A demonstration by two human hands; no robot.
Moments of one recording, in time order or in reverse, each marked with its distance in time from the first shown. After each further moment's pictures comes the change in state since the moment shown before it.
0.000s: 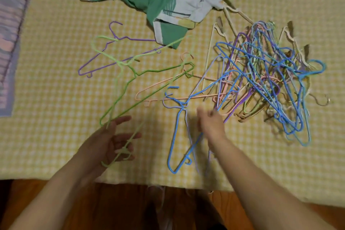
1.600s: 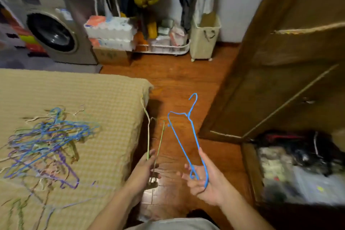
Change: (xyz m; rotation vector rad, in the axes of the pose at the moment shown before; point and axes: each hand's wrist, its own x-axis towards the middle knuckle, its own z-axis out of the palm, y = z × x) left_hand -0.330 -0.218 0.240 1.318 -1.047 -0.113; right_hand -0.575 0.293 -0.134 2.012 0.188 0.026
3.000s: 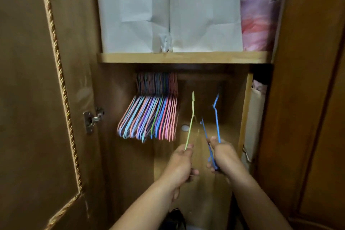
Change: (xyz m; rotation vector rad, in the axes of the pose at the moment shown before) left_hand -0.113 0.276 0.696 0.634 -1.454 0.530; right_hand -0.516 -0.301 -0.132 0.302 1.712 -1.376
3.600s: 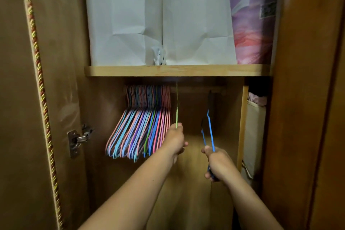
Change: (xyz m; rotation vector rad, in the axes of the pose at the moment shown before) left_hand 0.114 0.061 -0.006 -0.003 0.090 0.072; right_hand 0.022 -0.020 0.008 -0.127 0.050 -0.025
